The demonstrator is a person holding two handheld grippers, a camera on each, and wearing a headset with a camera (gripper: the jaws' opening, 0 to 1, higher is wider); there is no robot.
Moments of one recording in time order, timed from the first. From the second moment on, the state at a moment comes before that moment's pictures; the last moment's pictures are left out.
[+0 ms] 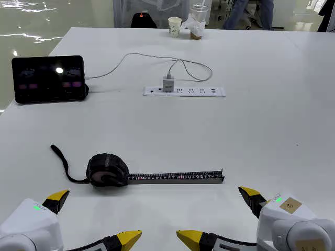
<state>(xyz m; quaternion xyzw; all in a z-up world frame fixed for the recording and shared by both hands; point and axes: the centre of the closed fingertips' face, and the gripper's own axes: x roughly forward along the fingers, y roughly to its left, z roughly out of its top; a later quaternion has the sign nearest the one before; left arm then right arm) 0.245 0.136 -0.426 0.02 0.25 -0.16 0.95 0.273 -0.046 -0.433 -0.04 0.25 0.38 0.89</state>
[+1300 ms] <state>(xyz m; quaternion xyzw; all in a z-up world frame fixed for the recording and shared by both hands) 0.246 0.132 -0.422 0.01 0.24 -0.15 0.96 0.271 -0.045 -0.432 -0.03 0.24 0.38 0.89</state>
